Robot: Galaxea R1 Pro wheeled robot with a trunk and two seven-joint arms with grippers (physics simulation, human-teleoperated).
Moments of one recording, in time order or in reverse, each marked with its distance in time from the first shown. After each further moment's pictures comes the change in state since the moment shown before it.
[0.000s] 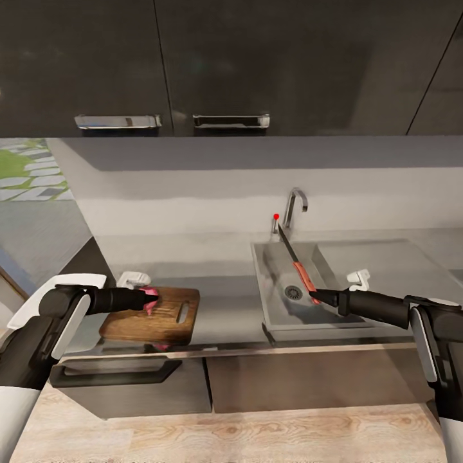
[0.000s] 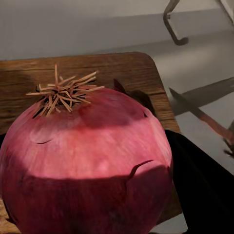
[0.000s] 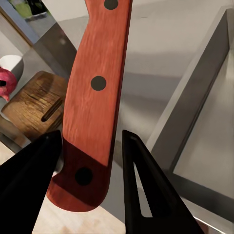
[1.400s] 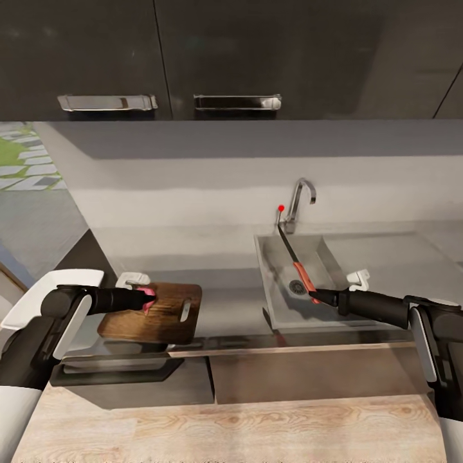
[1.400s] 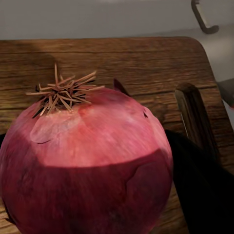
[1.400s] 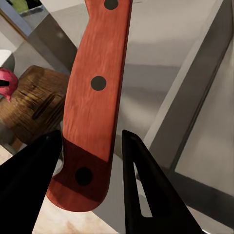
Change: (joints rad) left arm 0.000 -0.007 -0.001 0.006 0.004 0.002 0.072; right arm 0.000 0.002 0.000 0.000 0.000 0.000 0.000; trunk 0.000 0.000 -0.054
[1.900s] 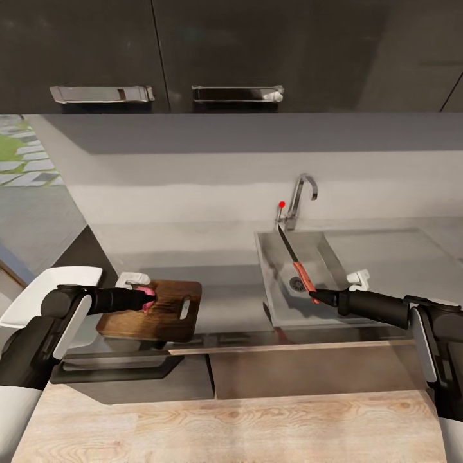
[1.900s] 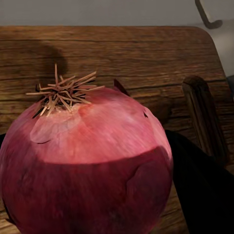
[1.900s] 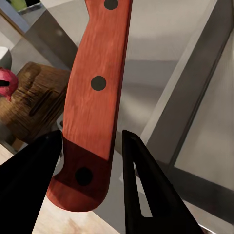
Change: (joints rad) left arm 0.000 0.000 0.001 0.000 0.001 0.000 0.000; right arm 0.000 0.000 -0.001 0.000 0.000 0.002 0.000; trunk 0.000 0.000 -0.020
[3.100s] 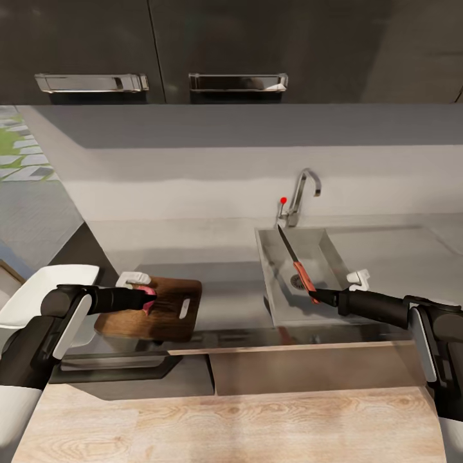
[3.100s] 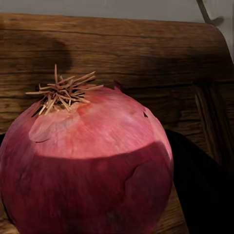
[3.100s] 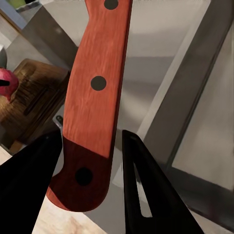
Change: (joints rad) left arm -0.001 -0.001 0.000 -0.003 0.015 0.003 0.002; right arm 0.000 0.001 0.000 0.000 0.000 -0.002 0.002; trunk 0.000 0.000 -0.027
